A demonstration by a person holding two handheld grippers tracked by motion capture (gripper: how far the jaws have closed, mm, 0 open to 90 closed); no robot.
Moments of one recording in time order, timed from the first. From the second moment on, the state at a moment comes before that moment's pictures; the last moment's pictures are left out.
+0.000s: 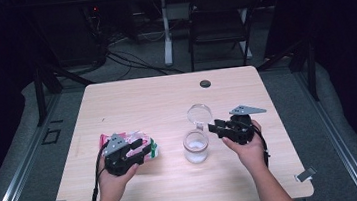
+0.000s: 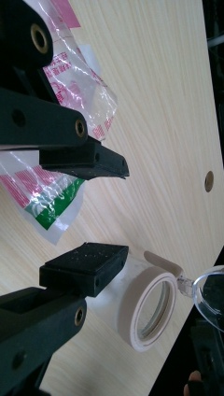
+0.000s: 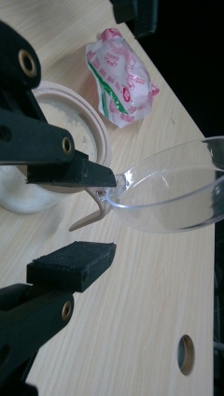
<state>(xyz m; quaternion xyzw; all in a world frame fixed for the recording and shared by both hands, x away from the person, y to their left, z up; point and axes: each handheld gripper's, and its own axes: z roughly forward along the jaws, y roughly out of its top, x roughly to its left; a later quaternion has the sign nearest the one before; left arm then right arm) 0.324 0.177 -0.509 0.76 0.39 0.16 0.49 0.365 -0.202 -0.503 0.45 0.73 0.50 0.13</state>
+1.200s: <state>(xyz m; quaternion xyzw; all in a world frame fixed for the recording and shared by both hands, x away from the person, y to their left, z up) 0.327 0.204 -0.513 0.78 0.41 0.15 0.44 0.321 -0.182 -0.496 0.37 0.77 0.47 0.20</state>
